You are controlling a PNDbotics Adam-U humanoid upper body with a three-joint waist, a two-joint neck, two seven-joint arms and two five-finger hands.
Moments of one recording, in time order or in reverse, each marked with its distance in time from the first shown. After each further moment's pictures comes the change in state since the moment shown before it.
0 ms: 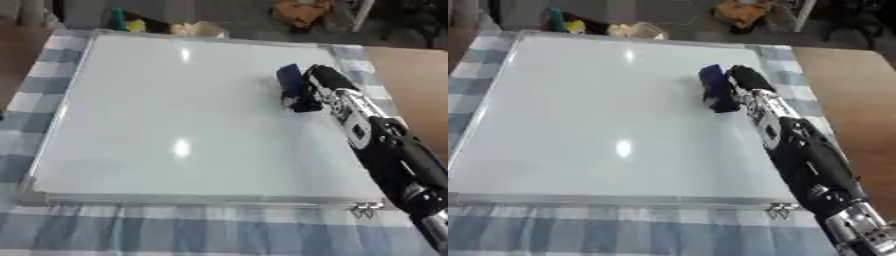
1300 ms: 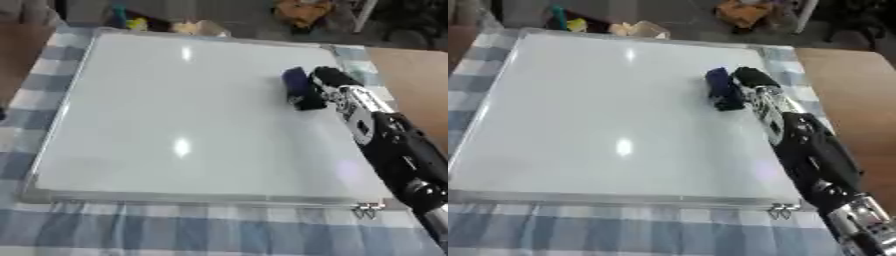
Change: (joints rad) left arm 0.000 0.000 0.000 0.000 0.000 0.002 -0.002; right arm -0.024 -0.012 -0.011 0.035 0.086 -0.019 0.137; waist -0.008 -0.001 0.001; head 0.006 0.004
